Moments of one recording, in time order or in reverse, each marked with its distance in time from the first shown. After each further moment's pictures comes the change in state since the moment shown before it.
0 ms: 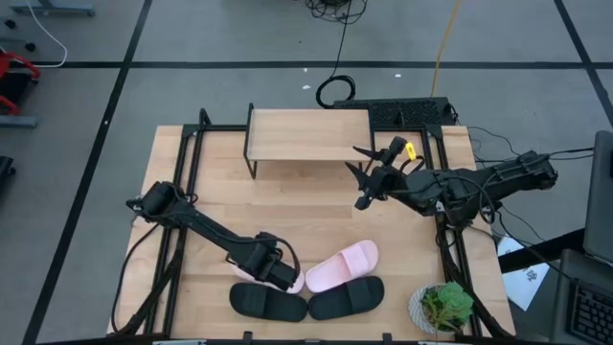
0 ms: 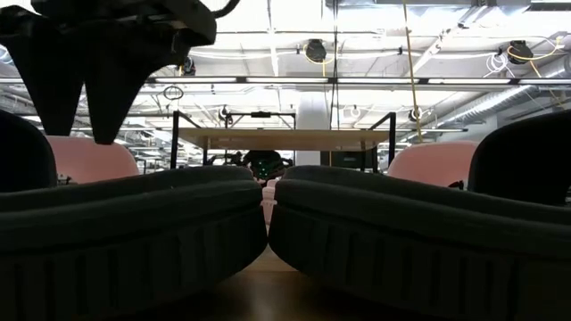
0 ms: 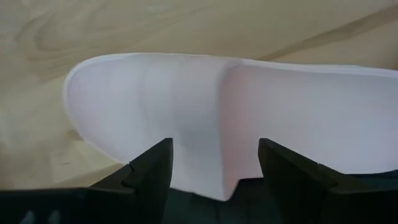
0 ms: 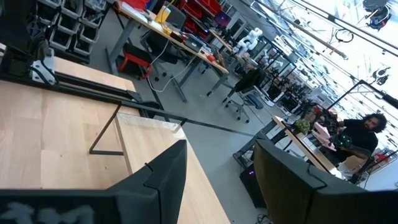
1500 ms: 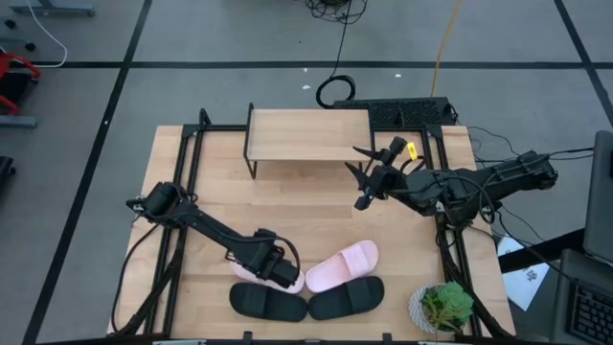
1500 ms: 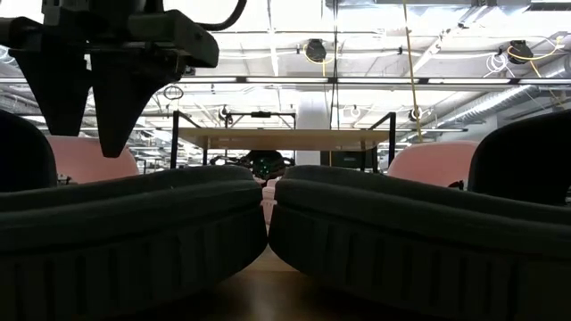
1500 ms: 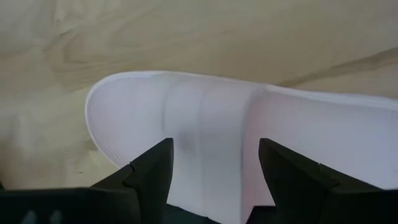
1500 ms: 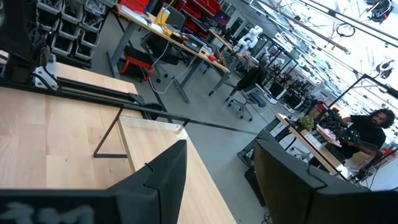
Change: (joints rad) left arm 0.017 0.016 -0.002 -0.055 -0.036 -0.034; right arm 0.000 0.000 0.000 0.000 -0.001 0.037
